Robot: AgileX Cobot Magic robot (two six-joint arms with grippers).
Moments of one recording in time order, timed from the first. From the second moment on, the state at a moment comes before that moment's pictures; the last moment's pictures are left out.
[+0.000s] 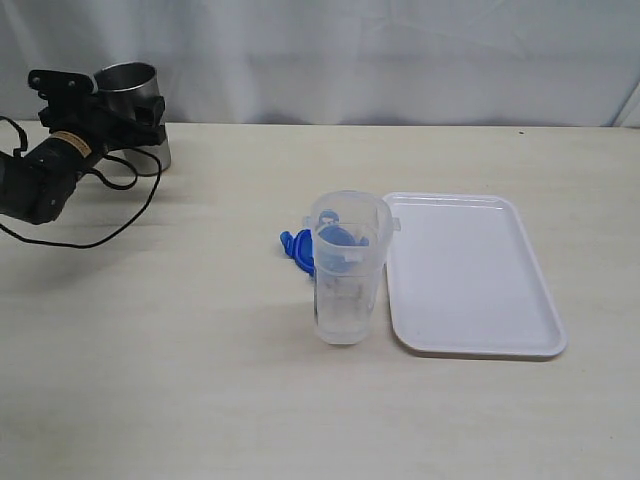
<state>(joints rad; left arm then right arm) -0.02 2.42 -1.39 0.28 -0.87 -0.18 0.08 0.00 0.00 -0.03 0.35 0.01</state>
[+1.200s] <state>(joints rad) -0.02 2.41 -1.40 0.32 -0.71 -0.18 0.08 0.00 0.00 -0.03 0.35 0.01</state>
